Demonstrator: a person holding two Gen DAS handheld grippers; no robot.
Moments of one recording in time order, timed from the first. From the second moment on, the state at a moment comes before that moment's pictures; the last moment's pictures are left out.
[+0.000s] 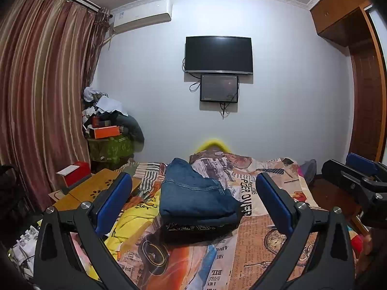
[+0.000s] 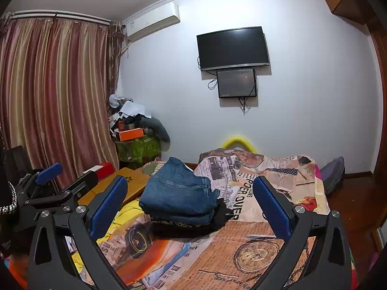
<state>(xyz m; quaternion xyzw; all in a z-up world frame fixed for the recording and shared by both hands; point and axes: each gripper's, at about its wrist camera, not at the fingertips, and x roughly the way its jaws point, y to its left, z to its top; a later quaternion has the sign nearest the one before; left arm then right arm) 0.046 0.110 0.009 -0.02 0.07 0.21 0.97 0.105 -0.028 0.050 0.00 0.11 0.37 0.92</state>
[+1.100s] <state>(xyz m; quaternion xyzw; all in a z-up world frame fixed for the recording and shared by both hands) 0.048 0.113 0.009 -0.04 0.08 0.19 0.98 0.110 -0.025 0.049 0.00 0.11 0.36 0.92</state>
